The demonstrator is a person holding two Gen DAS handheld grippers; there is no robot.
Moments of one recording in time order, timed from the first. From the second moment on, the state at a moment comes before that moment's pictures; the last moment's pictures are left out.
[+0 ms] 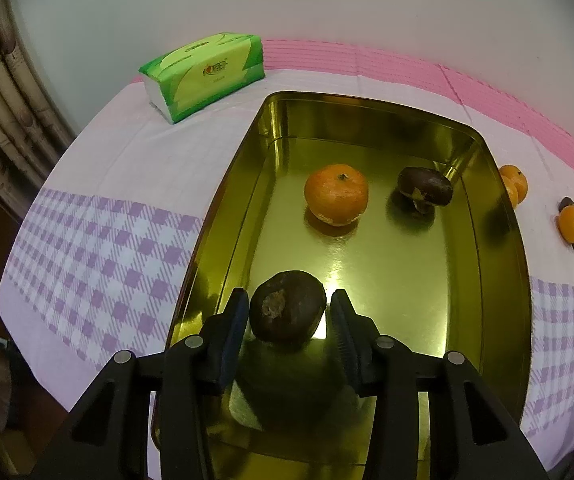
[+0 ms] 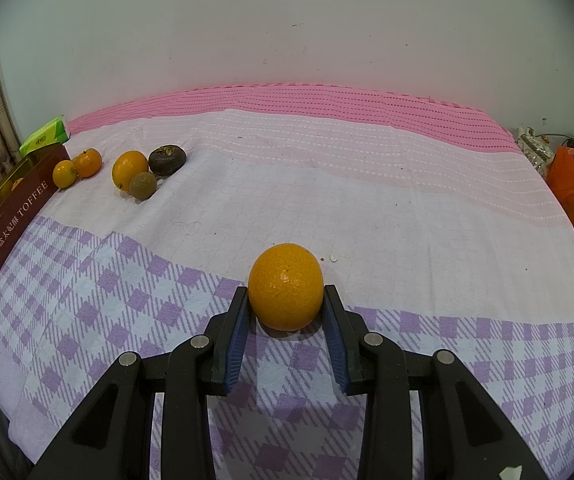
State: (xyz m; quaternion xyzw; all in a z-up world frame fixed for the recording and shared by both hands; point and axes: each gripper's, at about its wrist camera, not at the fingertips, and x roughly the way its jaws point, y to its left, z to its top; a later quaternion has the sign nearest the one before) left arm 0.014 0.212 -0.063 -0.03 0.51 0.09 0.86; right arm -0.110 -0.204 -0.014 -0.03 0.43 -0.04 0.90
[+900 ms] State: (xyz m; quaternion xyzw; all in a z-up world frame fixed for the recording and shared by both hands) left arm 0.001 0.201 -0.031 -0.04 0.48 0.08 0.87; right arm -0.102 -0.159 0.010 0.02 0.45 0.03 0.89
